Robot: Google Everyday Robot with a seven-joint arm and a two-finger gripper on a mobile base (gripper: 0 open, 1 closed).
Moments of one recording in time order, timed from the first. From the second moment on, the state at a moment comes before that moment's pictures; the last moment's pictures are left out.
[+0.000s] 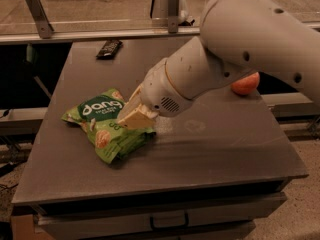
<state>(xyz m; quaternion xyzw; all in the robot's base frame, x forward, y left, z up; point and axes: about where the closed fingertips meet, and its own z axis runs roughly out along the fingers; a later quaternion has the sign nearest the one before) 0.441 0.063 0.899 -0.64 0.67 0.23 0.30</state>
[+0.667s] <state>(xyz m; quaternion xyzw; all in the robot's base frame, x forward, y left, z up) 0.447 0.062 0.935 -0.64 0.65 0.23 0.34</state>
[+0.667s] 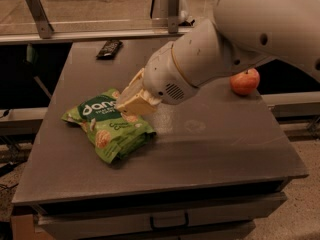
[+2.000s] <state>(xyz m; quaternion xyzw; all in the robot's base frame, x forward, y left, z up) 0.453 0.068 0.912 -0.62 0.66 0.22 0.36</state>
